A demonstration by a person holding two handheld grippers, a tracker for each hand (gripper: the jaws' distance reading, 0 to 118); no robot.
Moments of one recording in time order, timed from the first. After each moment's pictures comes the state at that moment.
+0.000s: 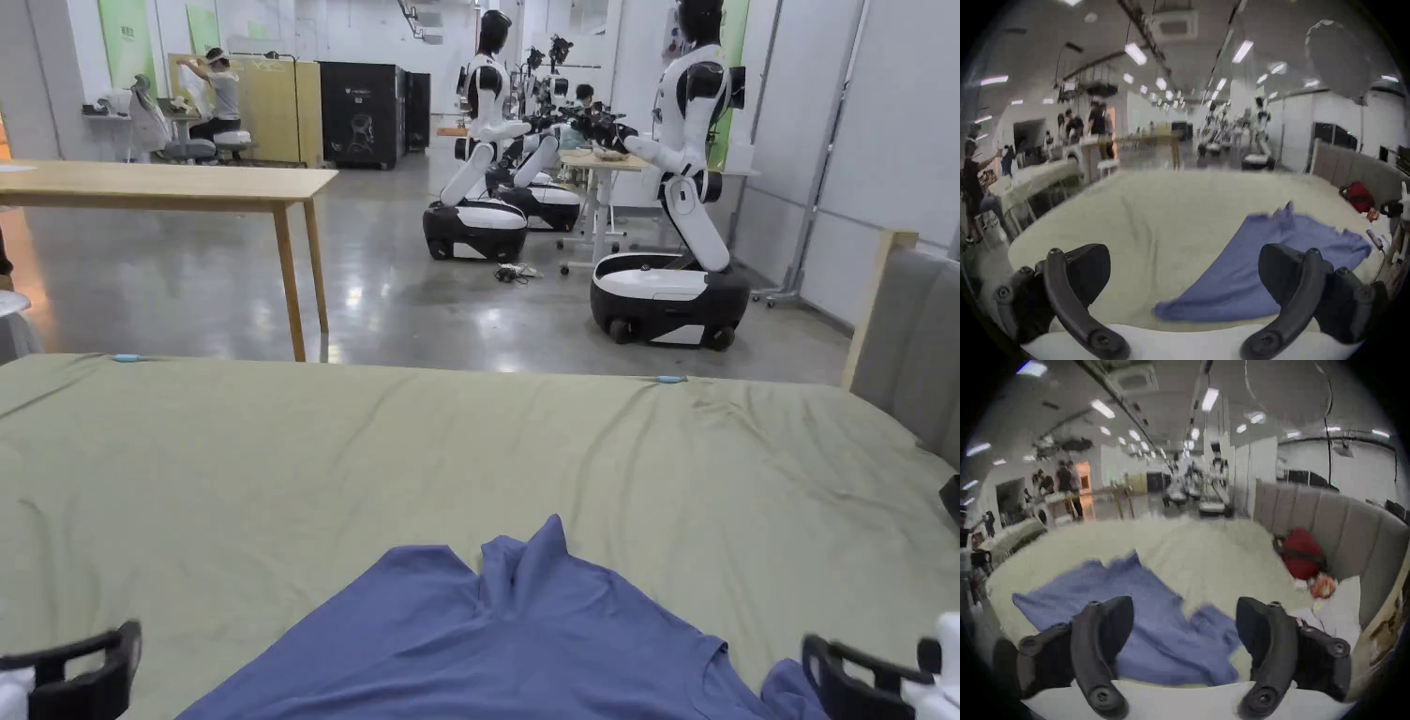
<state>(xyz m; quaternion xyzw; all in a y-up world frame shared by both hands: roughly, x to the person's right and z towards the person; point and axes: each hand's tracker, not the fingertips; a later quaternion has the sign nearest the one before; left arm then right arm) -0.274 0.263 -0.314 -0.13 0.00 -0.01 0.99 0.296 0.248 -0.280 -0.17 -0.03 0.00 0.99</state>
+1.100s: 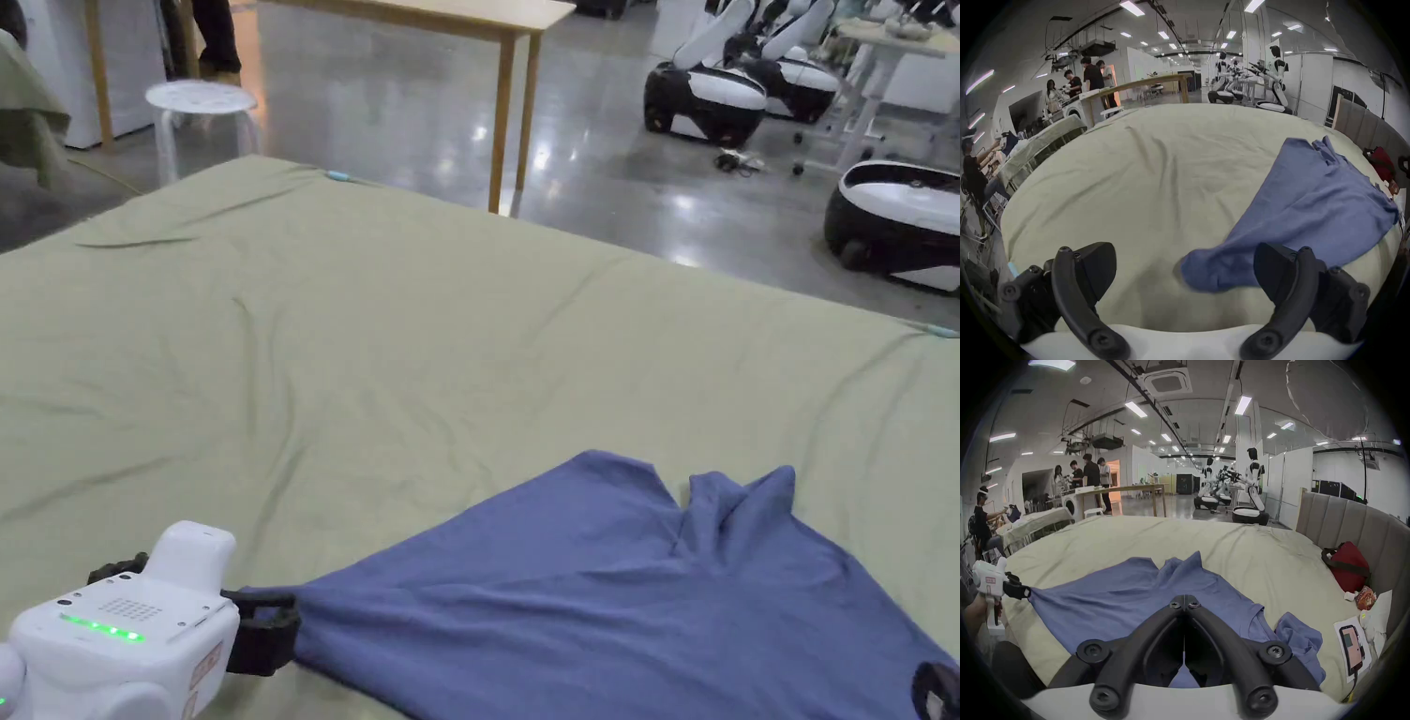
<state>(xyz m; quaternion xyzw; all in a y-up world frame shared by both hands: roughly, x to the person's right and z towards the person) -0.338 0.100 -0.392 -0.36 0.05 -0.01 0.93 0.170 0.187 -0.348 -0.21 0.04 0.03 0.98</state>
